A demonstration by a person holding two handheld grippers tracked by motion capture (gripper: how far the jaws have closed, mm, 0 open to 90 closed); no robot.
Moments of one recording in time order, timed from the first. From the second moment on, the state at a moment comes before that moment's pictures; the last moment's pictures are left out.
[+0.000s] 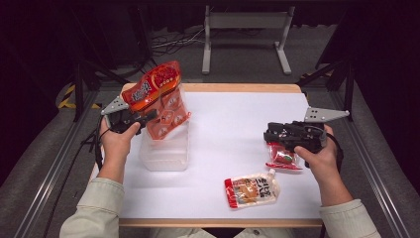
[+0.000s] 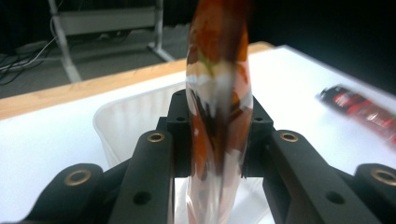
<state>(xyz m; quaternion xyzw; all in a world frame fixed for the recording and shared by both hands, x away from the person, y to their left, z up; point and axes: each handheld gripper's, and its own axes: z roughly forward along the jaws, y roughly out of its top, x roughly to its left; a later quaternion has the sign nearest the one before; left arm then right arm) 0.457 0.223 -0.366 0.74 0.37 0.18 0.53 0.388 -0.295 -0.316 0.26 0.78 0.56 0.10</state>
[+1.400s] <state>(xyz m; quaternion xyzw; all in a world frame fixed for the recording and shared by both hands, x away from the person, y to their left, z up) 0.458 0.240 -0.357 0.69 0.42 0.18 0.56 0.391 -0.296 -0.322 0.27 0.78 0.56 0.11</state>
